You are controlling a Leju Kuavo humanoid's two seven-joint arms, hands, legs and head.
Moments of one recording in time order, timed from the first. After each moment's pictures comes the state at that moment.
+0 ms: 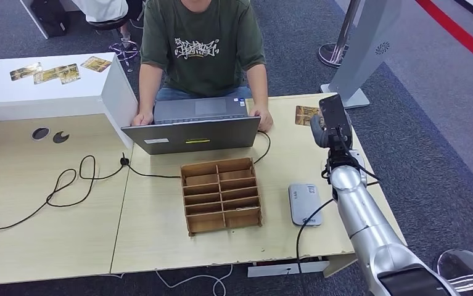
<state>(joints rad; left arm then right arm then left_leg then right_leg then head) 0.02 0.07 -1.16 -0.07 1.25 -0.22 -0.05 -0.56 -0.07 0.25 -0.93 0.44 -0.25 -0.04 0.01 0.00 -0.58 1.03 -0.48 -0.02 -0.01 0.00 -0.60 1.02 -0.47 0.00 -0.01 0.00</state>
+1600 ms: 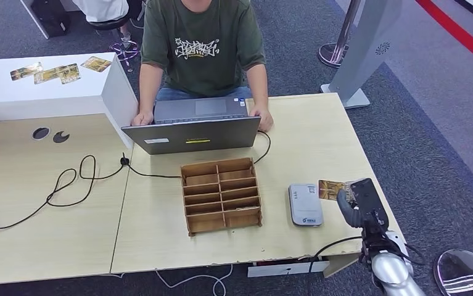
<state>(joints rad) 0.04 0.03 -1.10 -0.02 1.27 -0.24 -0.08 0.05 -0.25 0.19 -1.42 0.34 -0.19 -0.03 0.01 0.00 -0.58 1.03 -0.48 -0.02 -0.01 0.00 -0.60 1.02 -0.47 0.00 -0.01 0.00</state>
